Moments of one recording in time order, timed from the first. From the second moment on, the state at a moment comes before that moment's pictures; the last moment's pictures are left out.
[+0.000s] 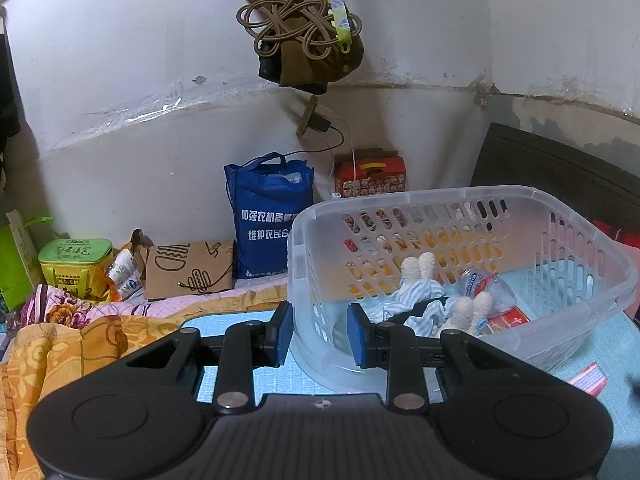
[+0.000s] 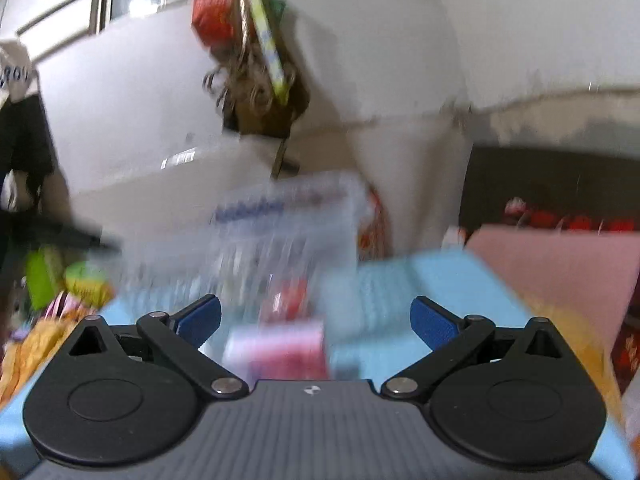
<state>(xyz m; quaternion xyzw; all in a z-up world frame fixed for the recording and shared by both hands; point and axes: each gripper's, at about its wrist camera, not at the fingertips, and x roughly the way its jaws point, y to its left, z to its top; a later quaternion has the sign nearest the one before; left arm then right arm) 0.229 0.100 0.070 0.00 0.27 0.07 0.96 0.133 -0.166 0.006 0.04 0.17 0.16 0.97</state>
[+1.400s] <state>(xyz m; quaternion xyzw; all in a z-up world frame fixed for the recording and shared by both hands) 0.227 0.099 0.071 0.01 0.27 0.07 0.96 0.072 -0.086 -0.062 0.00 0.15 0.25 0.96</state>
